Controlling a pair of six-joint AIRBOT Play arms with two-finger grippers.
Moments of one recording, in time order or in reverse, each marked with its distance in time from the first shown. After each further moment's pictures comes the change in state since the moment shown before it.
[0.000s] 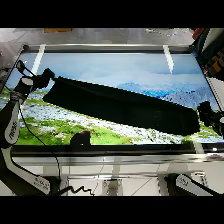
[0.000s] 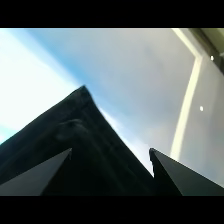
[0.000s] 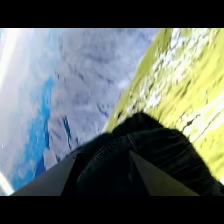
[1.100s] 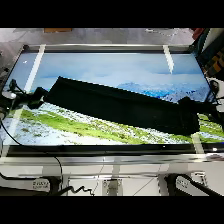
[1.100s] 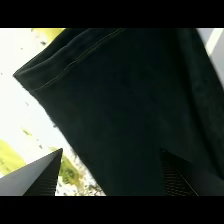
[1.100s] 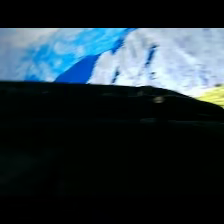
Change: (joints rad) left arm 0.178 0.255 -0.367 0.037 -0.356 -0.042; right arm 0.181 0.010 0.157 -0.117 0.406 -0.491
